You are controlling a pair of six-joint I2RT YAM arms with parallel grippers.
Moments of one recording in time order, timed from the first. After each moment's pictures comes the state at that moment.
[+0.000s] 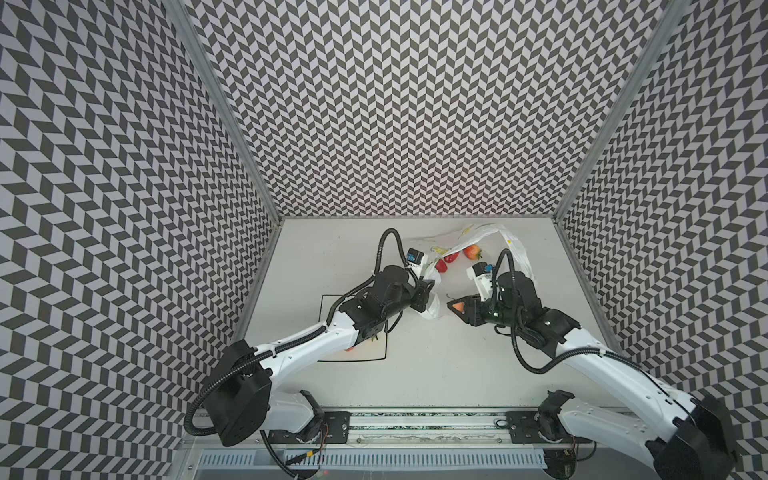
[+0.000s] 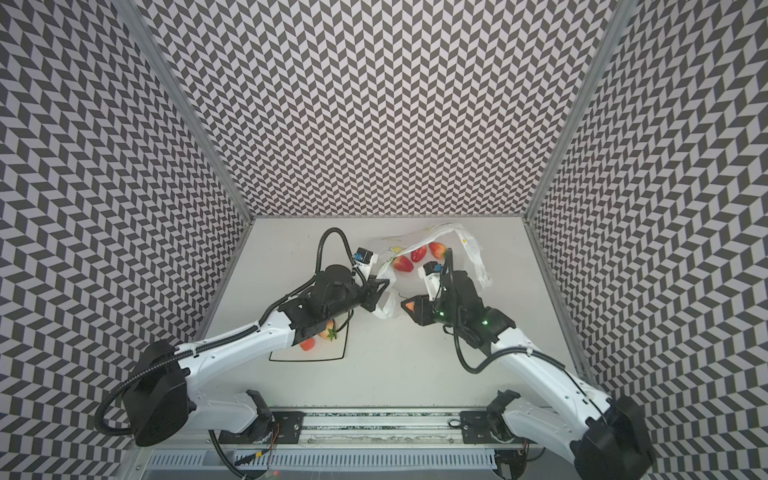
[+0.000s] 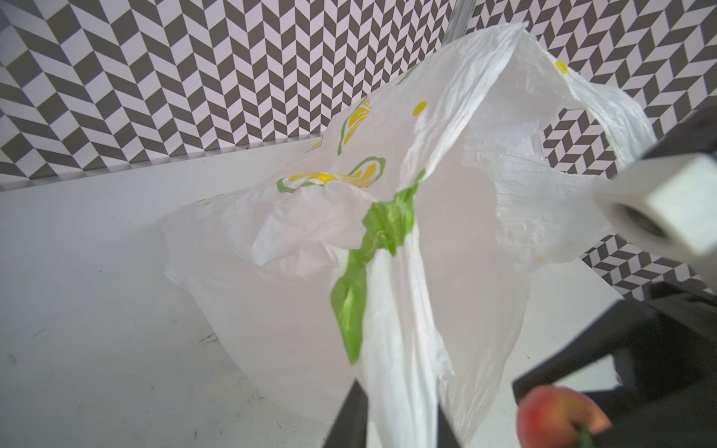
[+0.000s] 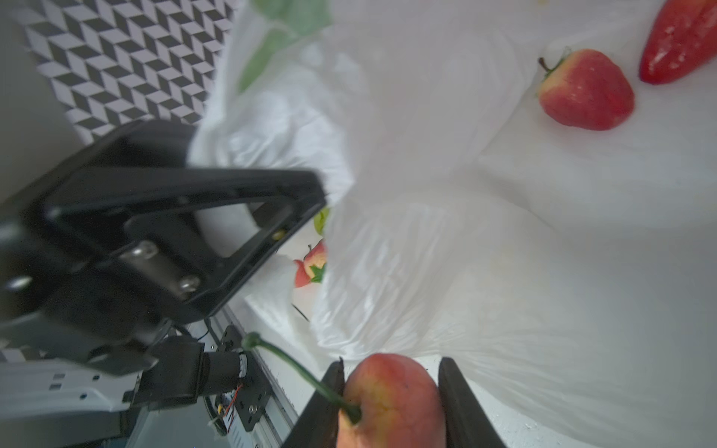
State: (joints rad) left arm -0.82 1.35 0.90 0.06 -0.01 -0.29; right arm 0.61 1.02 0.75 -0.30 -0.34 0.47
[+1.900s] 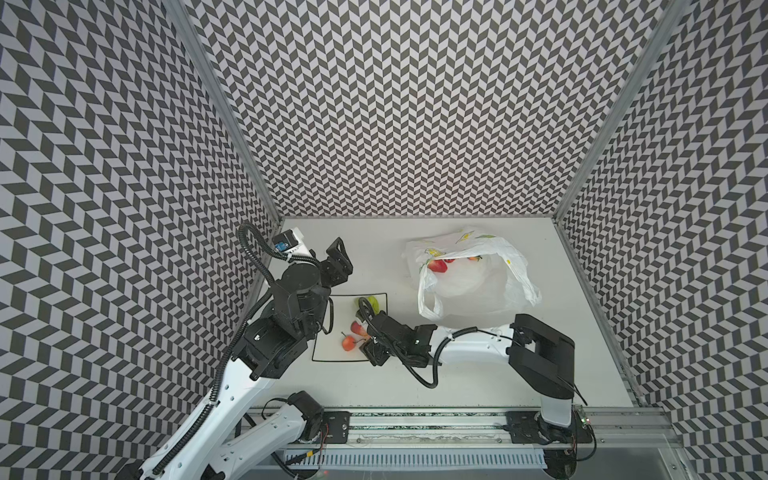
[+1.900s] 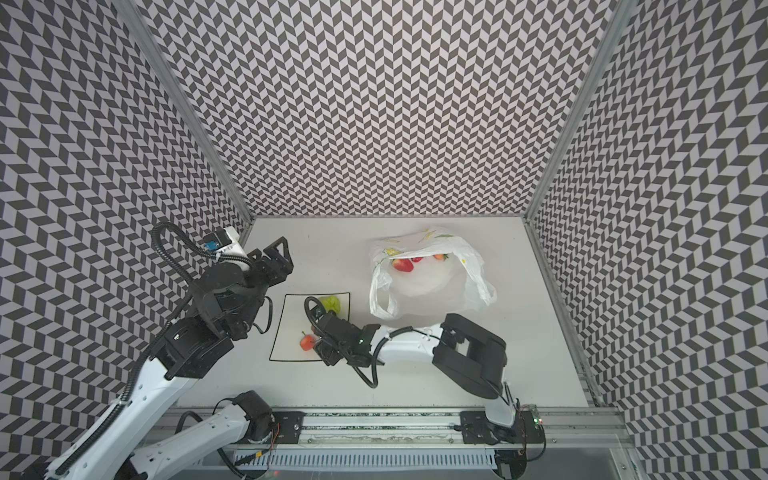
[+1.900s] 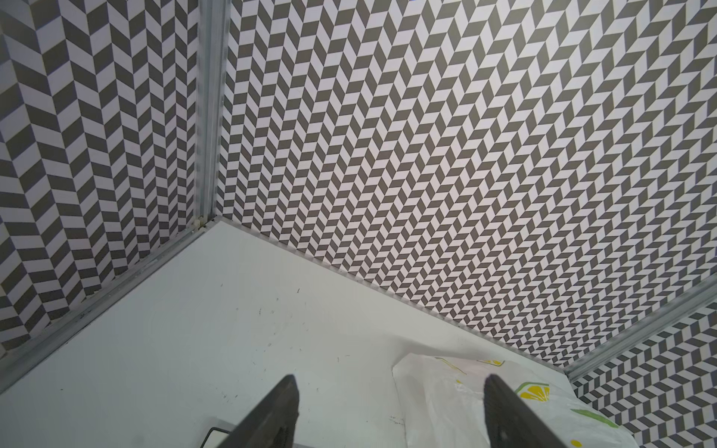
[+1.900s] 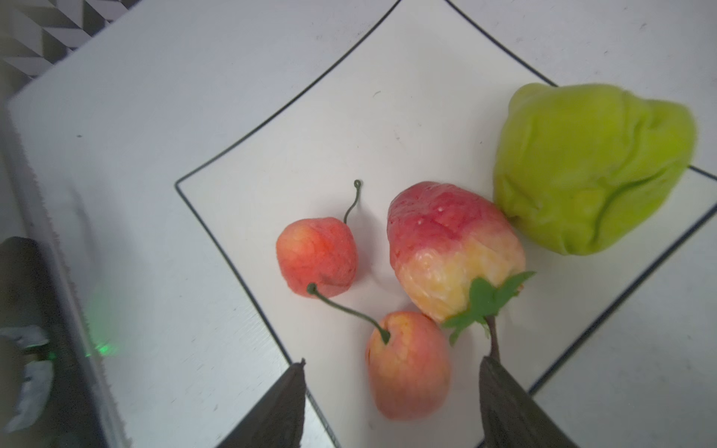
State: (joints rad) left arm -0.63 0.82 1.09 -0.43 -0.63 -0.57; right arm 1.20 1.88 1.20 -0.10 0.14 0.31
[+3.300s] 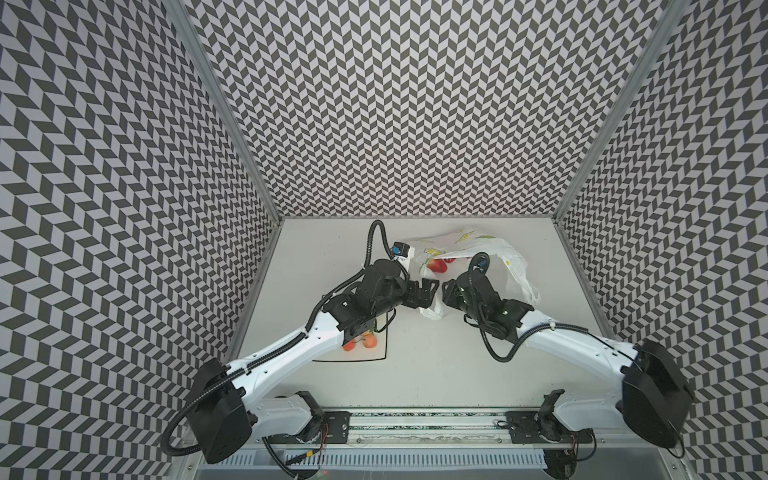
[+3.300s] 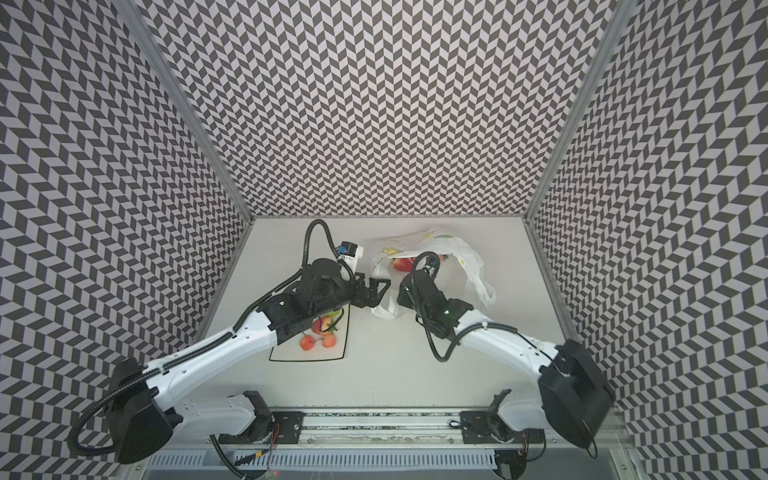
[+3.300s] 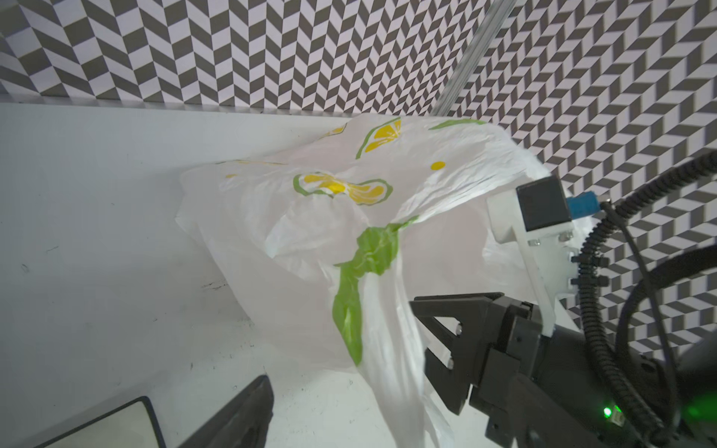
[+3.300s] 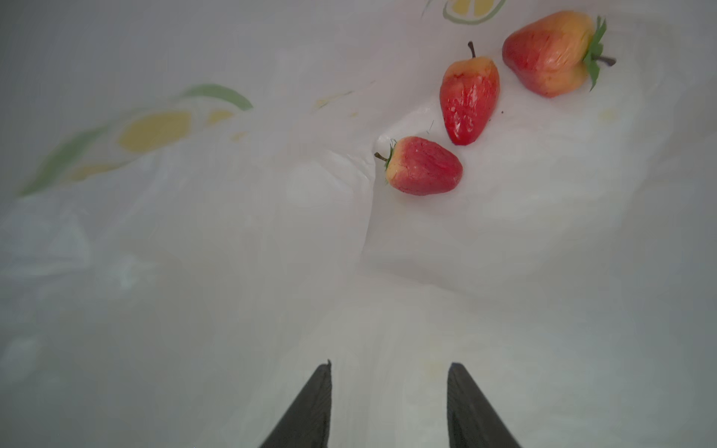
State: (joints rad) left arm -0.80 1.29 0.99 -0.17 -0.01 -0.48; right arm 0.74 1.40 0.87 -0.13 0.29 0.99
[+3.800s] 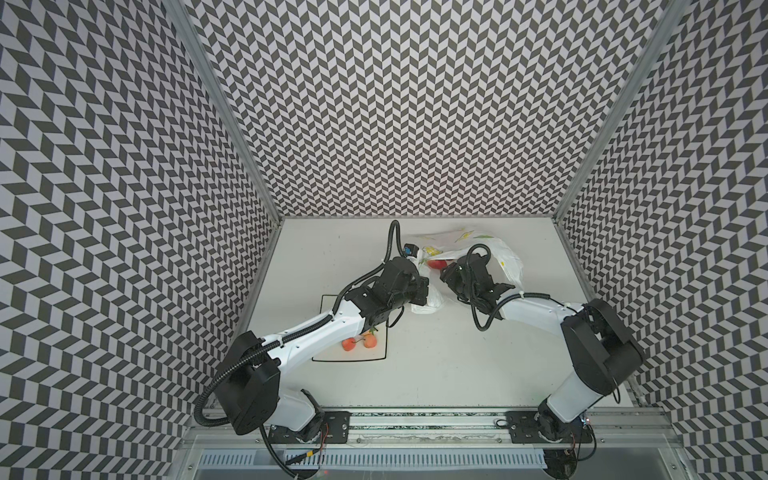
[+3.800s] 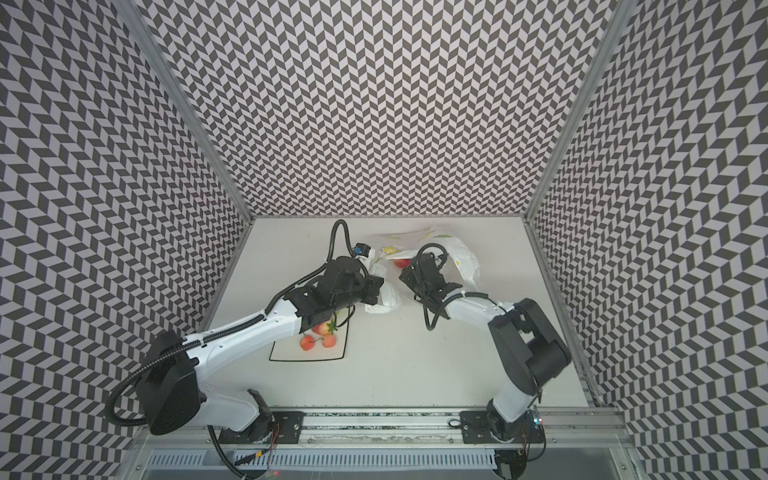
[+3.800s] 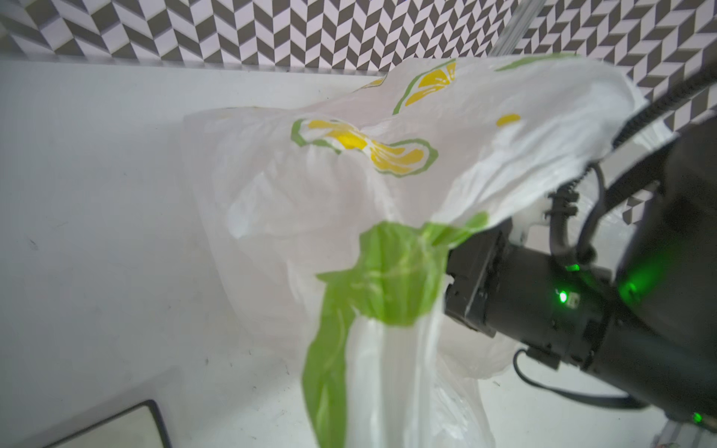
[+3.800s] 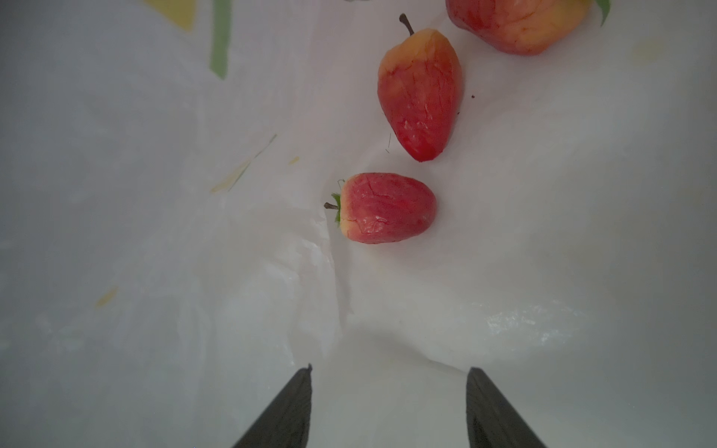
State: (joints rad) left arm -0.80 1.43 1.03 -0.16 -0.07 -0.46; right arm 0.53 1.69 0.95 0.09 0.10 1.18
